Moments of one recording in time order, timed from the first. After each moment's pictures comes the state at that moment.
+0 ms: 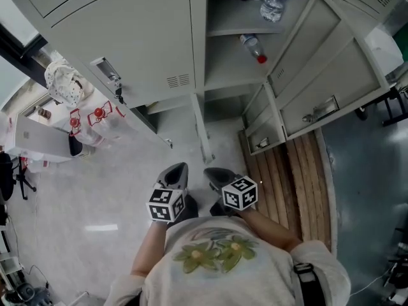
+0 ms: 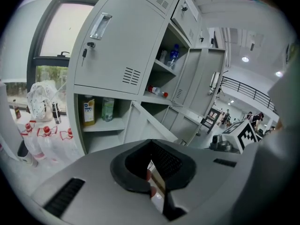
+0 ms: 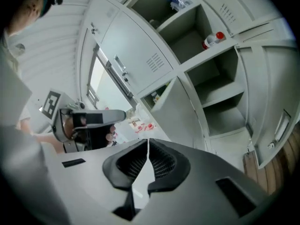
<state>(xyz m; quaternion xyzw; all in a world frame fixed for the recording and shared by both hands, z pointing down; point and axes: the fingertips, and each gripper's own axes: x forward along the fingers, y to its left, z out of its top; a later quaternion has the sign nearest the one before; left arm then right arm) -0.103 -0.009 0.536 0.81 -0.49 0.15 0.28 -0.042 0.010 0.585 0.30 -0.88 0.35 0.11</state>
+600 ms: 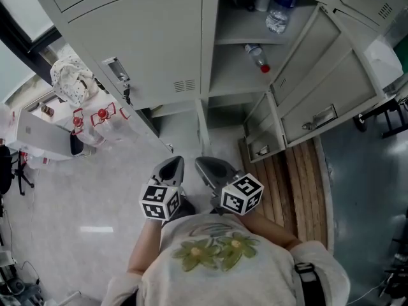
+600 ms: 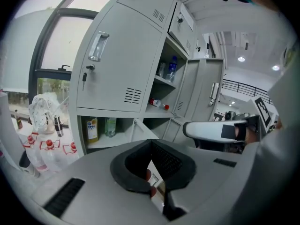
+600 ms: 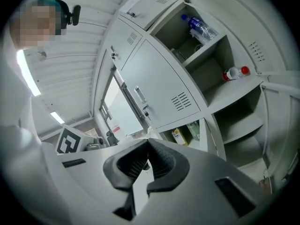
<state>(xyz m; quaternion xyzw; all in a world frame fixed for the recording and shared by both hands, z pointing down) -0.119 -0.029 0.485 0.82 -0.51 0.11 0.23 -0.070 -0.022 0.446 0.28 -0.92 0.28 -0.02</state>
